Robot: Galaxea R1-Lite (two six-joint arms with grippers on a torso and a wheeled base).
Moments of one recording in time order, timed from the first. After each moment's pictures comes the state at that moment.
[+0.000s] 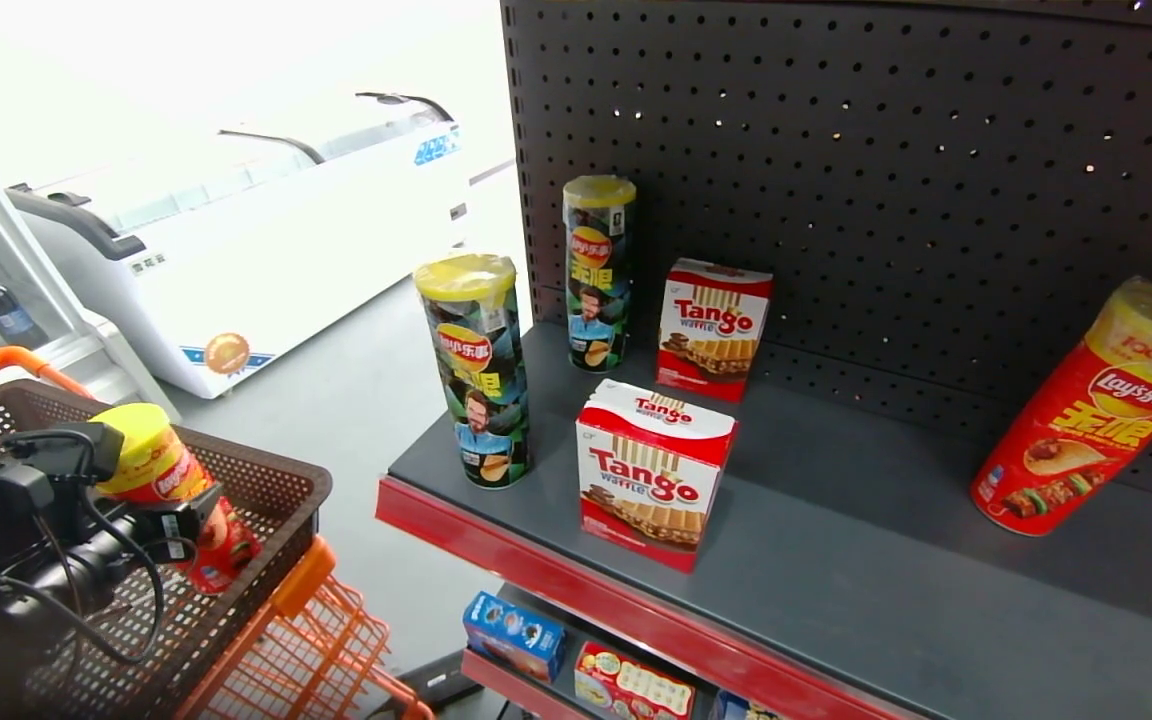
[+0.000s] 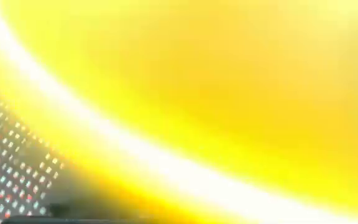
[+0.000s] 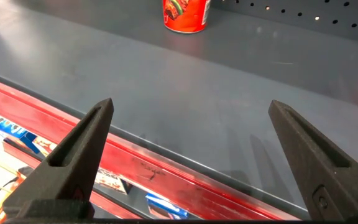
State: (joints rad) left arm 0.33 1.94 -0.33 -1.35 -0.09 0.10; right arm -0.01 0.01 0.00 0.00 -0.01 -0.01
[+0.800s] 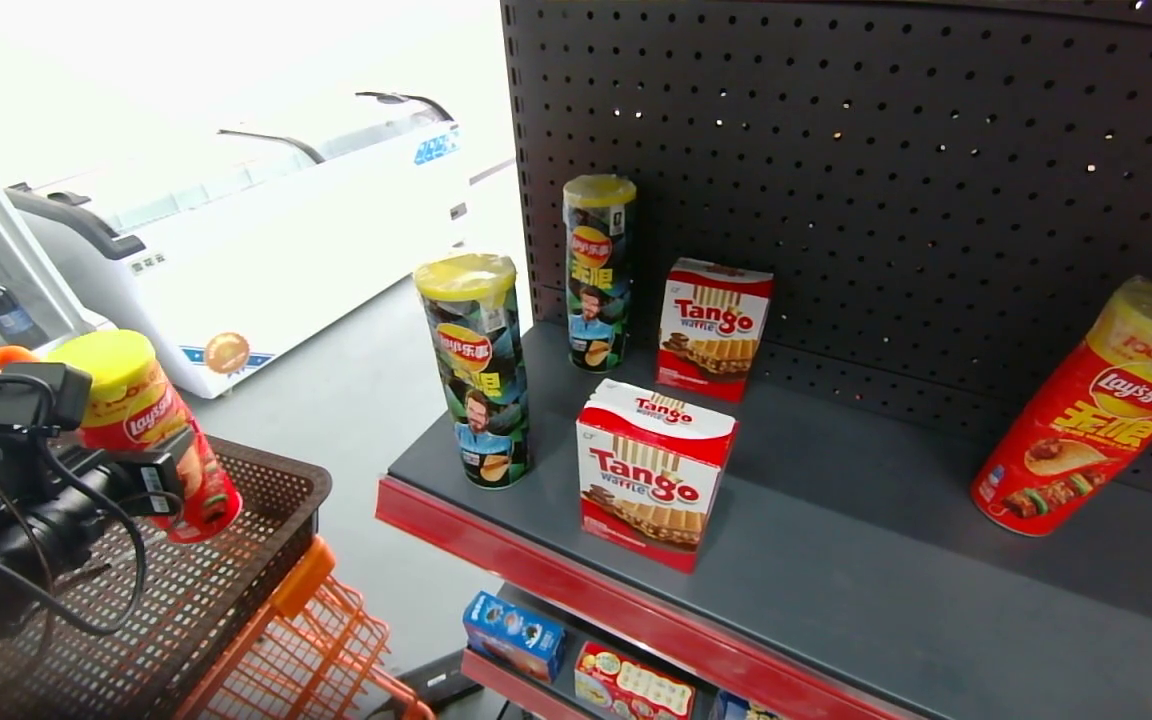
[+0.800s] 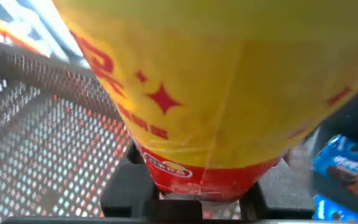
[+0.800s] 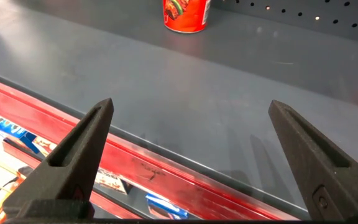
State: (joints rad) left arm 0.26 1.73 -0.37 -1.27 -0.10 0.10; right arm -0.01 0.01 0.00 0.00 0.00 -0.01
